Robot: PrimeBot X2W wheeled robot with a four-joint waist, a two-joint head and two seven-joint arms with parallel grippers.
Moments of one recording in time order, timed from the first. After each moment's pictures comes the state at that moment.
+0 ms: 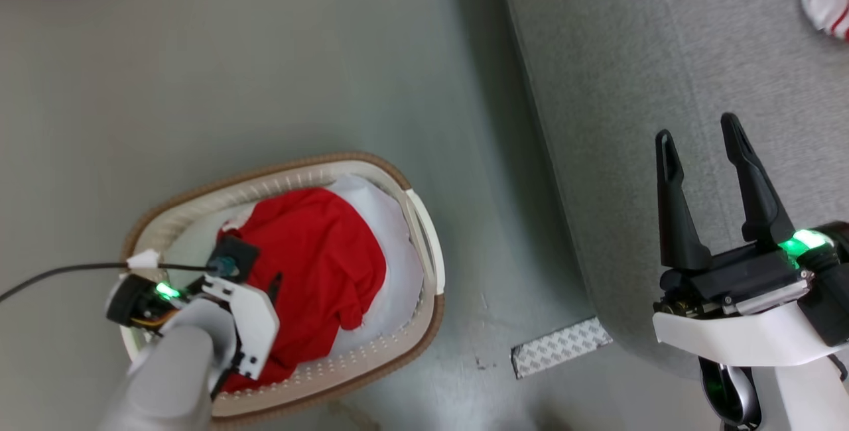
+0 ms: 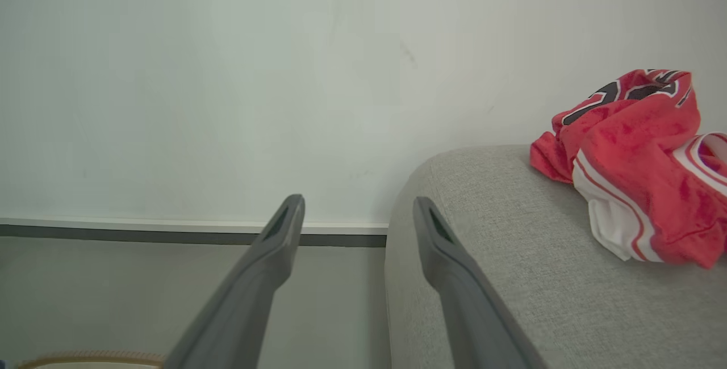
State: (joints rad) left arm -0.67 0.22 -0.33 0.99 0.05 -0.12 -0.03; right arm -0.32 -0.05 0.15 -0.07 0.25 0.13 -0.26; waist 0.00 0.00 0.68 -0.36
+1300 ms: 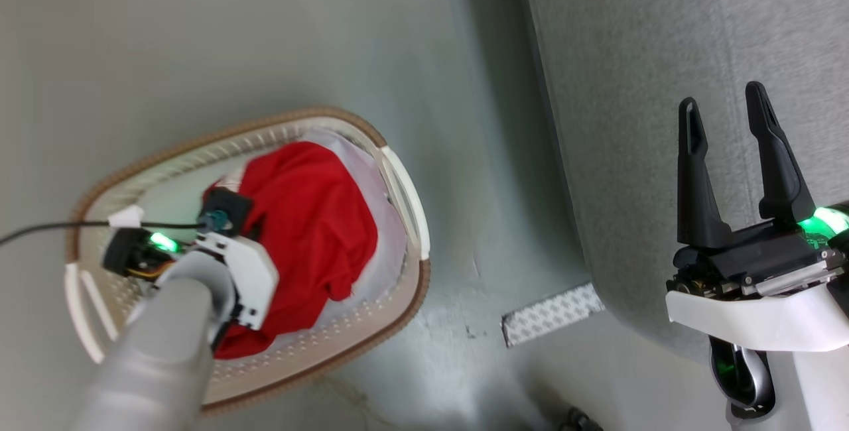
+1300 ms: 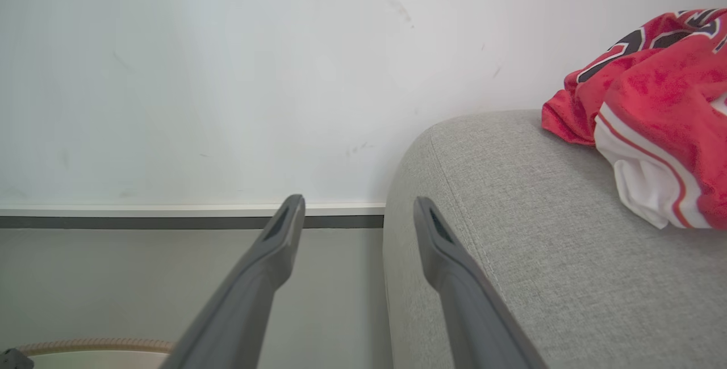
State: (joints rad) left arm -0.86 0.22 -0.41 1.17 0.00 -0.13 -0.17; right arm -0.37 -0.05 0.14 -0.11 0.30 0.13 -0.26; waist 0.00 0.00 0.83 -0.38
